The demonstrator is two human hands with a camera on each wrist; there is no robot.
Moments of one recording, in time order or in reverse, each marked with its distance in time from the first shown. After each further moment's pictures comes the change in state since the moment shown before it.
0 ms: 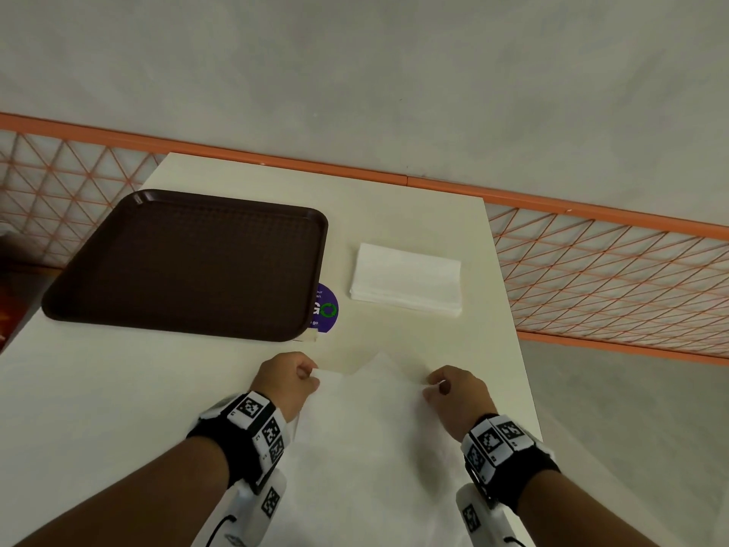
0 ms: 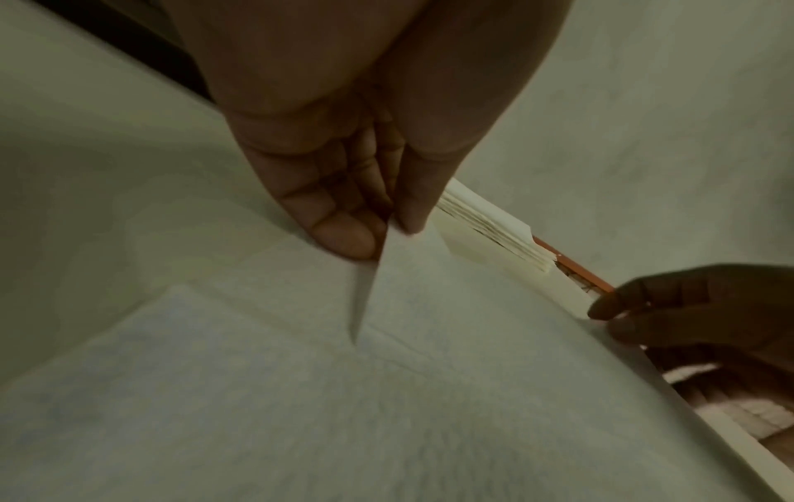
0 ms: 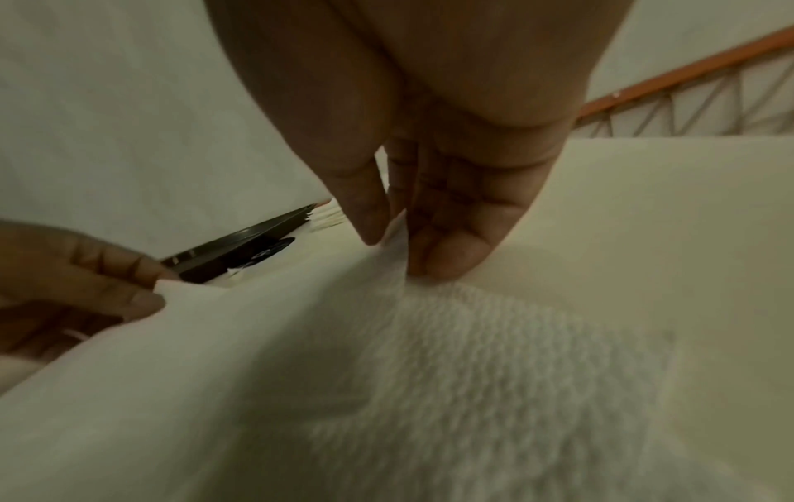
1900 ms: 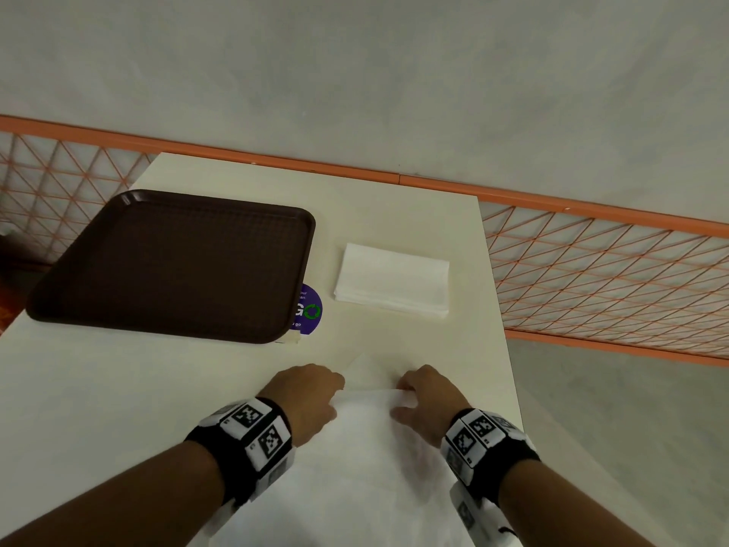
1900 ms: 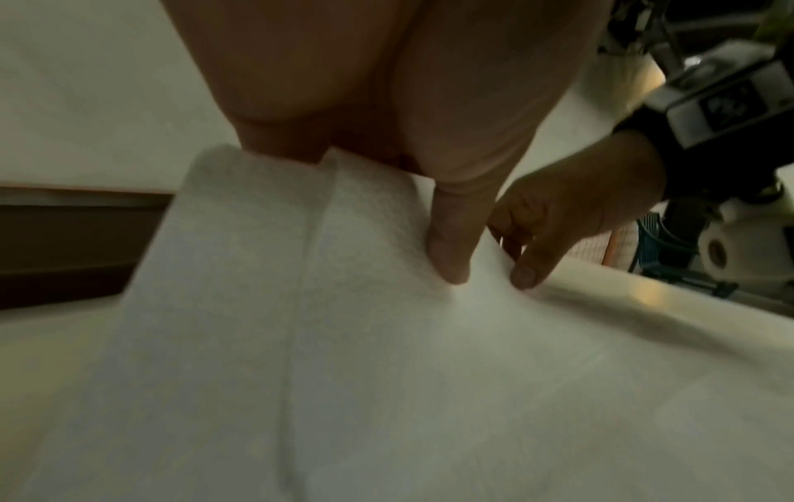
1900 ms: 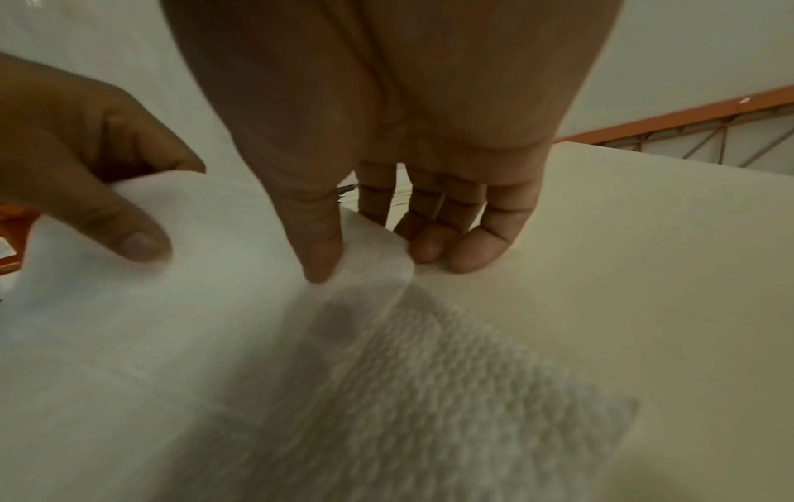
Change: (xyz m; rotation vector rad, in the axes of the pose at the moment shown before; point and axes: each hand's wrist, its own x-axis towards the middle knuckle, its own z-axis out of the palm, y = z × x) left_hand -0.031 0.064 0.013 0.802 -0.322 0.377; right_hand 0.012 0.001 -0.007 -0.367 -0.247 -0.299
